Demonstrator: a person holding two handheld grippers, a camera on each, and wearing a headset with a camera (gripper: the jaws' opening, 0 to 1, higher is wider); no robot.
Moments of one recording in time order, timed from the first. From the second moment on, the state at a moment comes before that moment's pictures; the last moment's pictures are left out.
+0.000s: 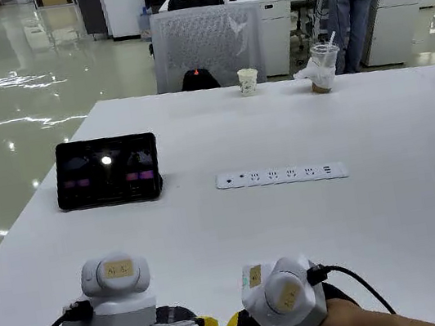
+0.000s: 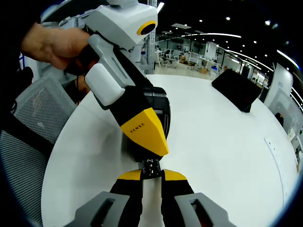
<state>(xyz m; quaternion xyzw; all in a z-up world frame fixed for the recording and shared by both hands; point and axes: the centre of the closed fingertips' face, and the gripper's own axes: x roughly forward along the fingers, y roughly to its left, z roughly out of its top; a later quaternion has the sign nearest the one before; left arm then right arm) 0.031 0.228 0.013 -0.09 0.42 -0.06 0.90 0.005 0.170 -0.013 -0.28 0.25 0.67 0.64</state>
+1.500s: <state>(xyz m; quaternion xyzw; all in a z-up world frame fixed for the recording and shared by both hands) 0.027 0.226 0.009 -0.10 0.44 -0.07 0.89 0.004 0.167 -0.012 -0.32 0.24 0.67 0.63</state>
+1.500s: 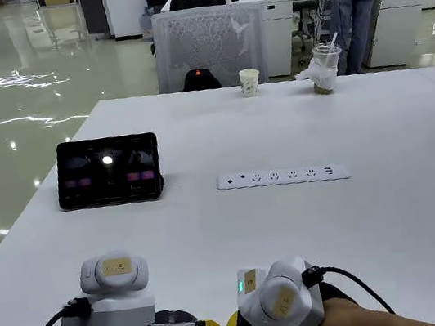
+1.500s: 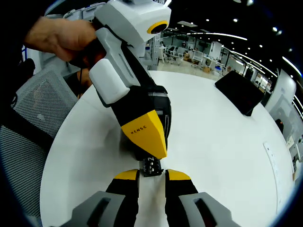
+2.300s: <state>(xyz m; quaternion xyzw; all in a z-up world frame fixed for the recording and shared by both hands) 0.018 0.240 0.033 -0.07 0.42 -0.08 0.90 0.006 0.137 0.001 -0.32 0.25 0.65 0.65</state>
